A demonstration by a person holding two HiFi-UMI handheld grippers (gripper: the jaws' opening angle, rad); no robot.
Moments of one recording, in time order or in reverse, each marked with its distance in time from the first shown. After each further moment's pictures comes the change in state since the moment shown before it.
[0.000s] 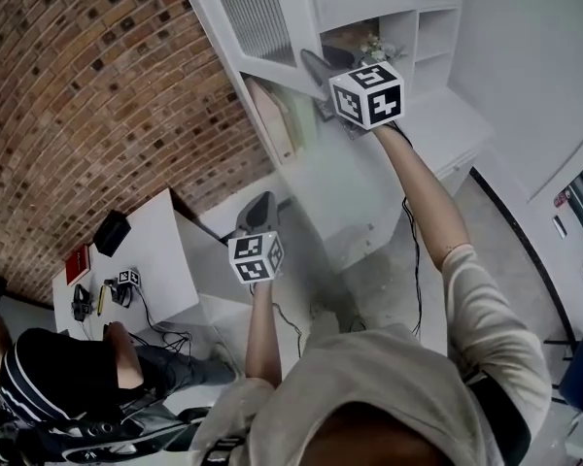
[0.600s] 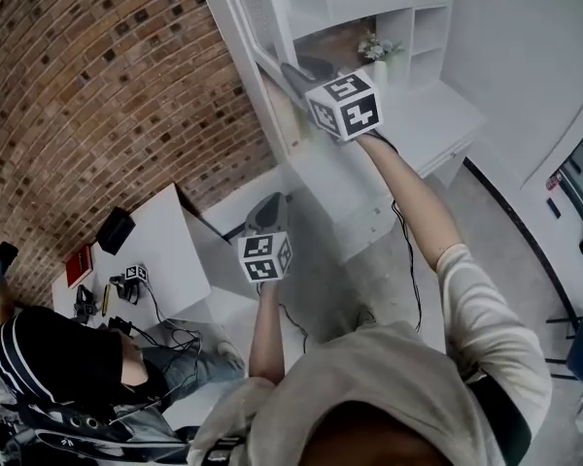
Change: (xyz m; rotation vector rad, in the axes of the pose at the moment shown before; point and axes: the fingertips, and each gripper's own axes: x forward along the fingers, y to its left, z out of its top) left arm -0.067 0.014 -0.011 0.005 0.013 -0.090; right arm 0.005 0.117 0.007 -0.080 0.056 -0.025
